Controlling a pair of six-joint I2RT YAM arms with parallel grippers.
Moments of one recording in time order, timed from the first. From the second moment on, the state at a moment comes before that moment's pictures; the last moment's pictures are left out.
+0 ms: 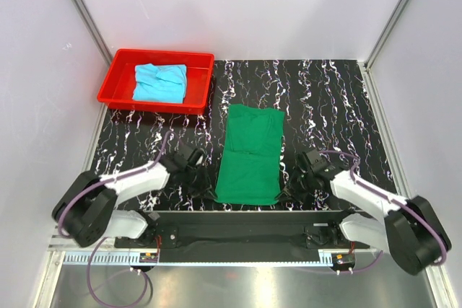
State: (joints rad) left arm -0.62 1.34 0.54 -0.36 0.39 -0.95; right arm 0.50 1.15 0.43 -0.47 -0.37 1.15
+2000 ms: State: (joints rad) left arm -0.44 1.80 1.53 -0.77 0.33 -0.63; right arm 0.19 1.75 1.36 -0.79 -0.55 0.76
